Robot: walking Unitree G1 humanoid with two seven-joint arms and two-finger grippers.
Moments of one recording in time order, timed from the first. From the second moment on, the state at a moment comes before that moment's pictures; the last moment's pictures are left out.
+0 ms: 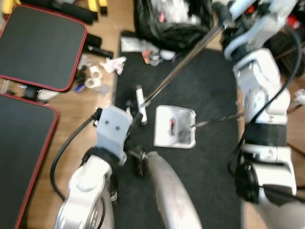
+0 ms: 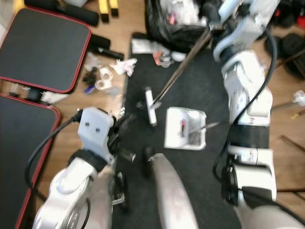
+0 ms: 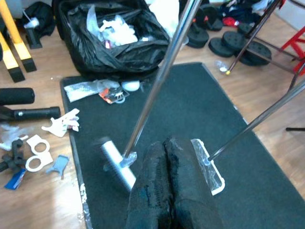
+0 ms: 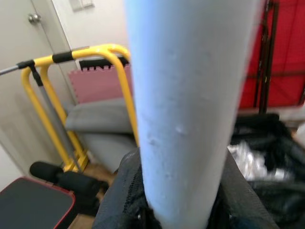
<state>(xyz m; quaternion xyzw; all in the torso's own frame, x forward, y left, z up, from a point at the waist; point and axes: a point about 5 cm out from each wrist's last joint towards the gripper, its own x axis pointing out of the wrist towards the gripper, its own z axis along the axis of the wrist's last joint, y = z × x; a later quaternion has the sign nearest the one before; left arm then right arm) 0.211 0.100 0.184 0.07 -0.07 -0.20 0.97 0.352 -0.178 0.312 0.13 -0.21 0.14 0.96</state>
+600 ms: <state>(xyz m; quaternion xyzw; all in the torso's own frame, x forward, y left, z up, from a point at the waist) 0.222 0.107 0.195 0.09 -0.09 -0.17 0.98 0.346 -0.163 0.322 0.19 -0.24 0.20 0.93</state>
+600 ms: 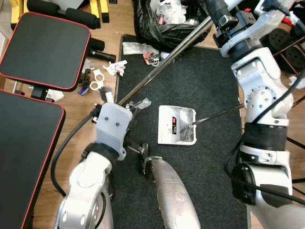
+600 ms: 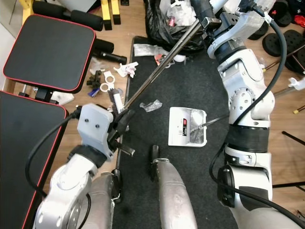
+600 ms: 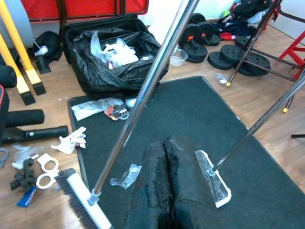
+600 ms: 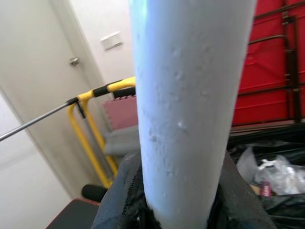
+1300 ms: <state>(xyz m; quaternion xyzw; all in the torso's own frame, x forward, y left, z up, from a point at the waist) 0.240 0.119 0.196 0.12 -0.08 -0.13 0.98 0.351 -0.160 0.313 0.18 -0.24 0.18 0.94</state>
